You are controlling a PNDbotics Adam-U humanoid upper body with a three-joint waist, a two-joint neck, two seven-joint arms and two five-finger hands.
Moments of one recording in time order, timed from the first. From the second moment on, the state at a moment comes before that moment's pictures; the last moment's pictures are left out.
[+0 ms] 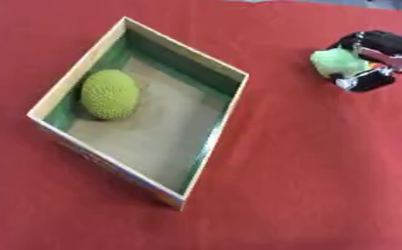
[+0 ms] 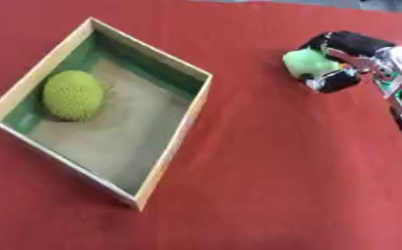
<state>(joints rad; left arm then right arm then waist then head) -0.40 0.43 0.02 -1.98 0.10 -0.50 0.19 -0.71 -0.84 0.12 -1.08 0.80 -0.41 0.14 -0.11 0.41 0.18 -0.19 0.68</state>
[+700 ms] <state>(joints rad) -0.40 0.43 0.02 -1.98 0.11 -0.50 0.19 -0.65 -0.90 0.11 -1.58 0.78 -0.42 -0.17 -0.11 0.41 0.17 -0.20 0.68</state>
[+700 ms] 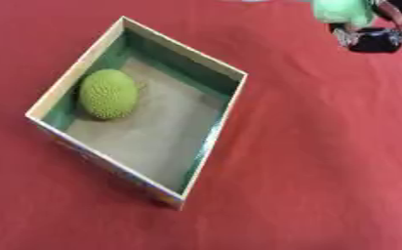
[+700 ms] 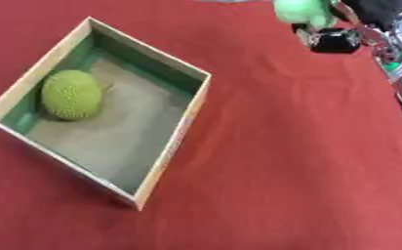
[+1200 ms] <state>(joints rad) -0.39 0.43 0.06 -1.98 0.10 -0.51 0.25 -0.82 -0.74 0.28 -1.97 0.71 -0.47 0.03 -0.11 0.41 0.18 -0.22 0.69</state>
